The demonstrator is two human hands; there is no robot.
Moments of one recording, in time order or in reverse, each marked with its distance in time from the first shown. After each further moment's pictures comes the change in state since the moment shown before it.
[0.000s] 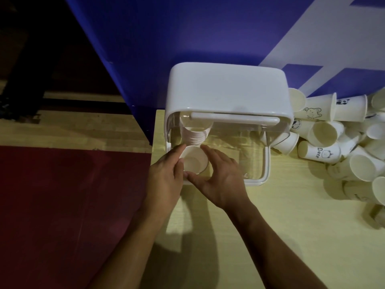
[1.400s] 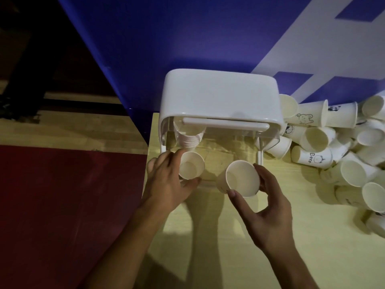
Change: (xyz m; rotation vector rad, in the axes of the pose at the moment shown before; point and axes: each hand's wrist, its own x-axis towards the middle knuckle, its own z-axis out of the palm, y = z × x) left_hand 0.001 -0.010 0.020 0.354 -0.091 0.120; right_hand -0.077 0.009 -0.088 0.397 0.242 0.293
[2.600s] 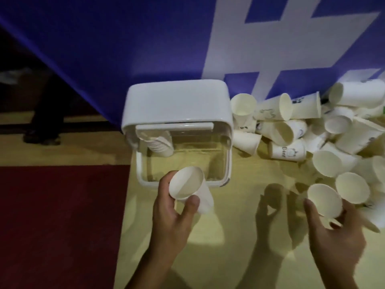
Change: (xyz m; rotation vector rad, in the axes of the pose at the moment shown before) left_hand -0.068 0.130 0.008 -0.801 0.165 -0.179; right_hand -0.001 0.149 -0.145 -0.117 0.516 0.339
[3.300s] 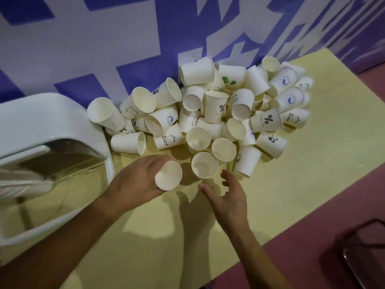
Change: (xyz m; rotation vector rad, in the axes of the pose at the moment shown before) left_hand 0.074 0.001 0.182 0.815 -0.861 0.751; right_hand 0.029 0.041 -0.046 0.052 -0.226 0.200
